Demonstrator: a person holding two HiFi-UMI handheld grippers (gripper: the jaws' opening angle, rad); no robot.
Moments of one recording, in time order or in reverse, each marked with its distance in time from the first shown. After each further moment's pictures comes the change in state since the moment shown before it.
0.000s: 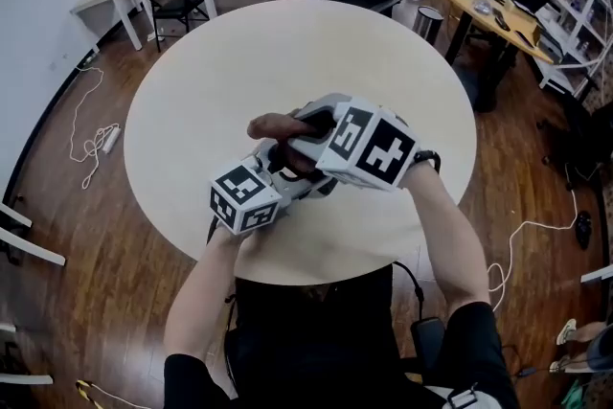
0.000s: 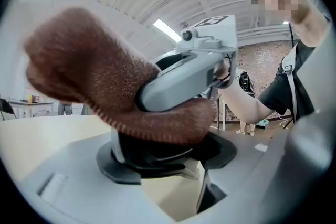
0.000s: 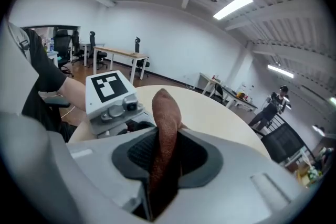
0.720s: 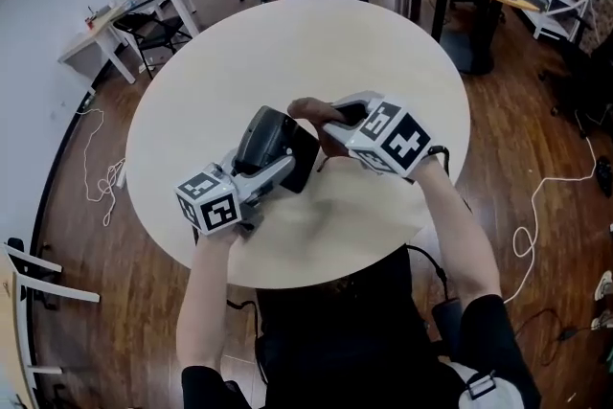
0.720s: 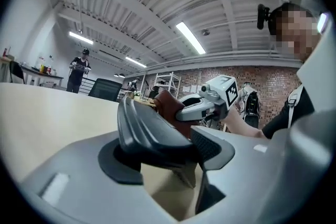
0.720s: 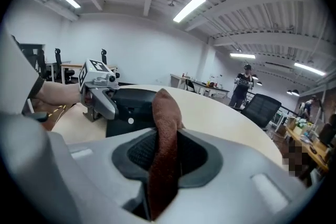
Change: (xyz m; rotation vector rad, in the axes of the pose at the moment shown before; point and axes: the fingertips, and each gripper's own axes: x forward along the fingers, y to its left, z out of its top) left arm -0.012 0.035 -0.002 -0.223 -0.002 0.028; right arm -0.042 -0.066 -0.110 0.295 -0.075 -0.257
